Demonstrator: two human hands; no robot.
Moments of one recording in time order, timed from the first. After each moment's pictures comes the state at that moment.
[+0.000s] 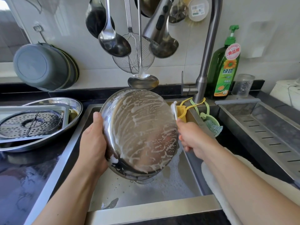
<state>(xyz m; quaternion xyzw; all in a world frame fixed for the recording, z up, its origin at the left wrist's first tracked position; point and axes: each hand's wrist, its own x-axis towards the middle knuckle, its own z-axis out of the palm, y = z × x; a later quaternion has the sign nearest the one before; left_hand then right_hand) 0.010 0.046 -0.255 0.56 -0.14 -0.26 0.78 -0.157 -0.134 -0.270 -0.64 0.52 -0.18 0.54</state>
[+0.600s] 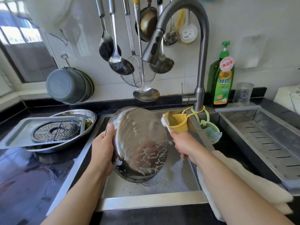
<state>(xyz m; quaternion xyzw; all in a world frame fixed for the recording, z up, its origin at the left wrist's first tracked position) -0.004 0.054 -0.253 0.62 -0.17 -0.20 0.74 -0.163 -0.129 -0.278 -0.69 0.49 -0.15 0.51</state>
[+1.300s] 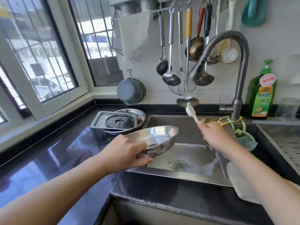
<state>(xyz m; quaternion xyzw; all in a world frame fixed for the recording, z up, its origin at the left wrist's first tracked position) -0.018 0.229 -0.183 0.64 -0.71 0.28 0.14 -0.200 -0.038 -0.183 -0.82 0.34 -0.23 0.39</state>
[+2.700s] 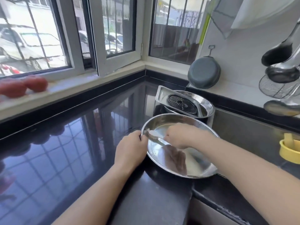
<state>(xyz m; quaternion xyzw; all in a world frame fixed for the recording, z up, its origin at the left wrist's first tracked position) 0.093 0.403 -0.280 0.91 -0.11 0.04 0.41 0.061 0.238 -0.196 -0.98 0.02 0.17 -0.06</state>
